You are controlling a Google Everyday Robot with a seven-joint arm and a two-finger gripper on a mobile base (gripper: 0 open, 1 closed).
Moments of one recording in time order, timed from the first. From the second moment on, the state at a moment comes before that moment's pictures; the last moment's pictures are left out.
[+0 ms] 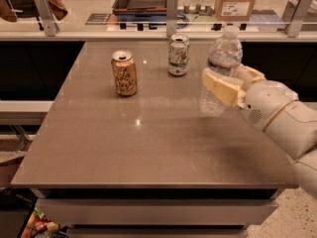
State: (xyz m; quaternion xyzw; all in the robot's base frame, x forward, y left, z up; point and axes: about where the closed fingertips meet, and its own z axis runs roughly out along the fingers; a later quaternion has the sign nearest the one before) arm 0.525 -0.148 0.959 -0.18 0.65 0.20 0.71
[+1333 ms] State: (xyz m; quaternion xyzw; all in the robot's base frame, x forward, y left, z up) arm 0.524 -0.111 0.921 -0.19 0.63 0.17 0.73
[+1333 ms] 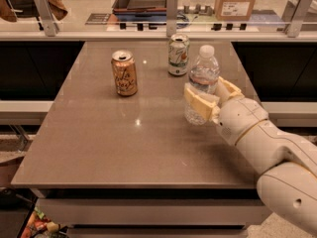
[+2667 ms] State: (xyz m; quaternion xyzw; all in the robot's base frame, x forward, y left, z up) arm 0.518 -0.097 0.910 -0.23 0.62 0.13 0.74
